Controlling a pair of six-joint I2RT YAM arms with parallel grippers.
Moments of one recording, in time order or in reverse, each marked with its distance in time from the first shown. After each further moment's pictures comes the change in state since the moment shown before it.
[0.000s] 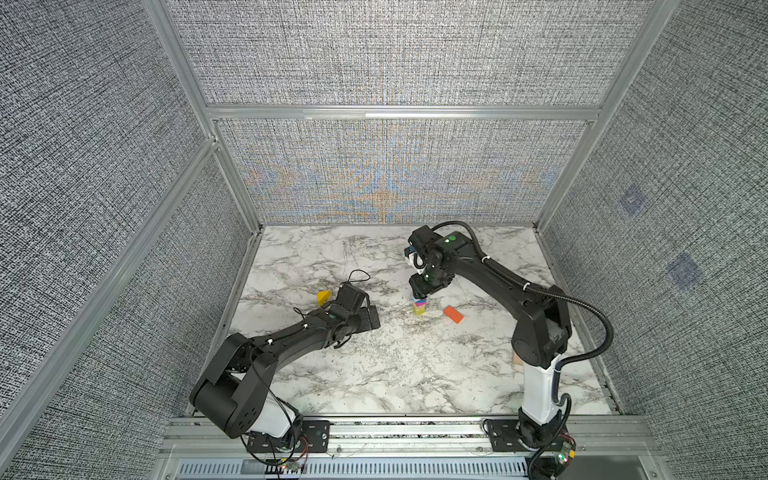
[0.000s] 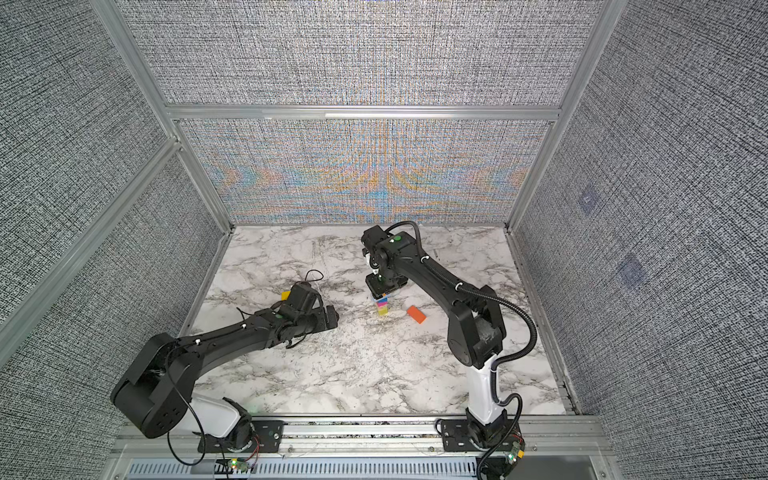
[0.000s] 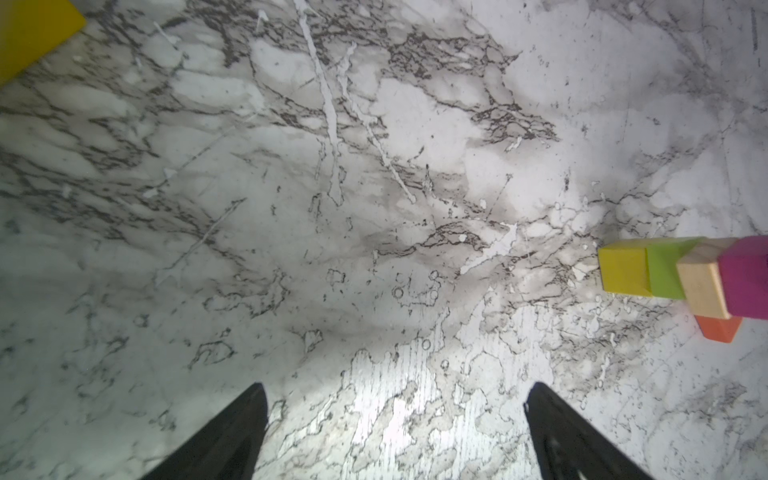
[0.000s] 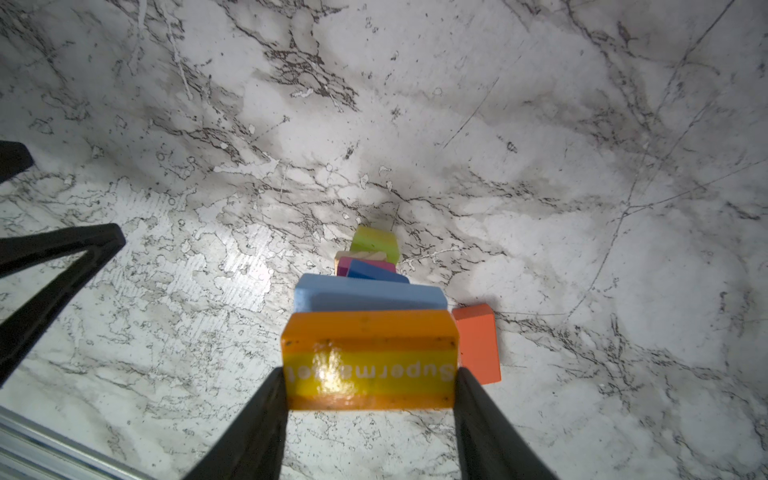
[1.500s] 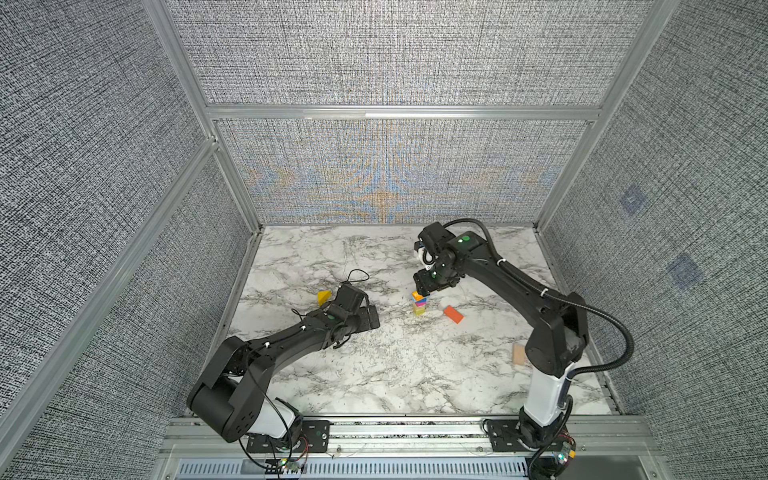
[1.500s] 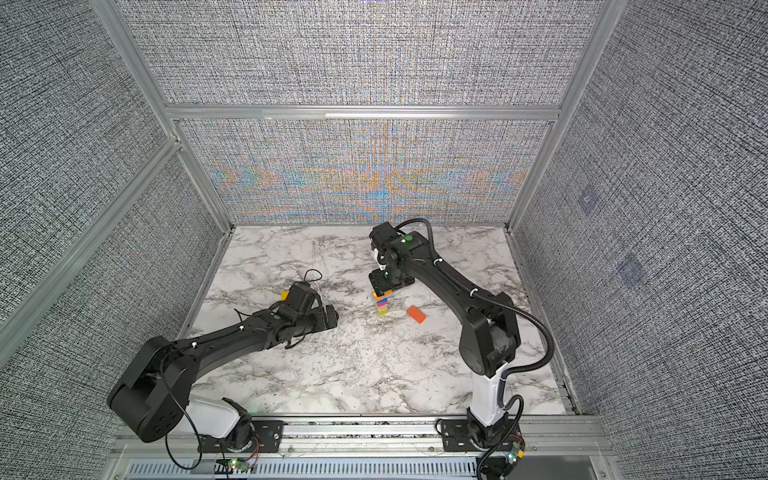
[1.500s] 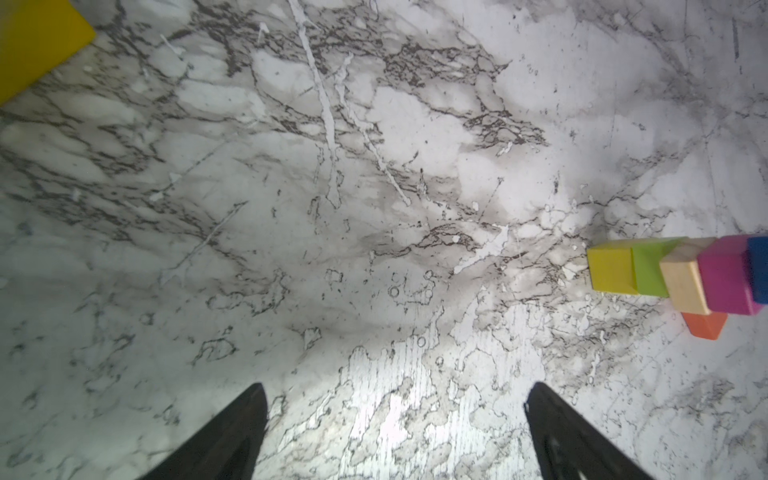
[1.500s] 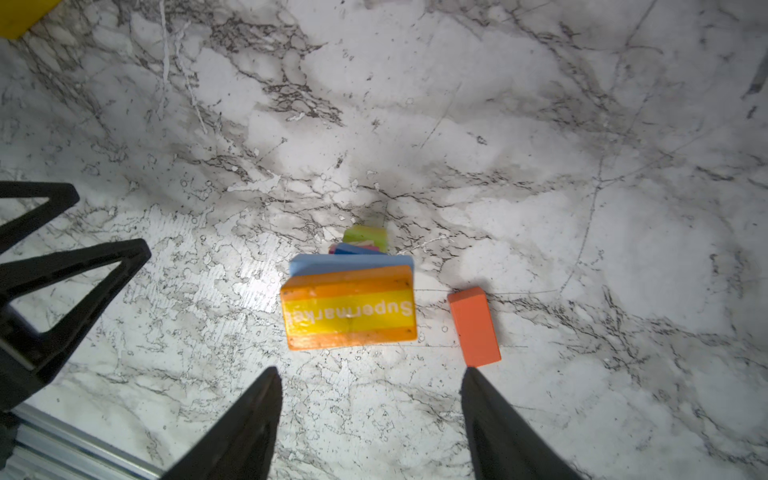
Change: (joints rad) left arm 0.000 -0.025 -0.005 0.000 0.000 0.000; right arm -0.045 -0.135 -0.102 0.058 -0.011 0.098
